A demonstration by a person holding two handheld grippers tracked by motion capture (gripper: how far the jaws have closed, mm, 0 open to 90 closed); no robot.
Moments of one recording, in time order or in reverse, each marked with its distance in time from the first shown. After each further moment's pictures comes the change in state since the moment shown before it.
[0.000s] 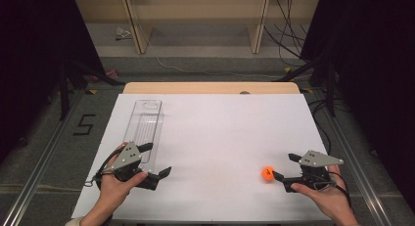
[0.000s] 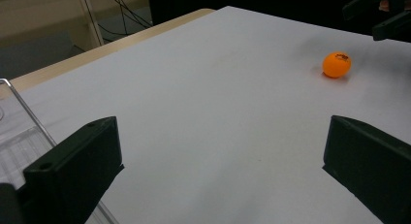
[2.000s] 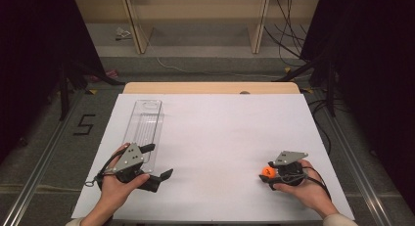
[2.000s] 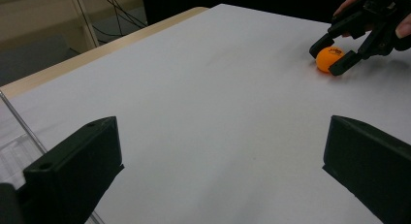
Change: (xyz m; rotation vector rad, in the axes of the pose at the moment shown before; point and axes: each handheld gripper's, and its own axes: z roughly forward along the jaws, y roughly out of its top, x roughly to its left) left arm -0.004 0.000 0.002 0.009 -0.018 0.031; right arm 0.007 -0.006 0.058 0.235 0.081 -0.096
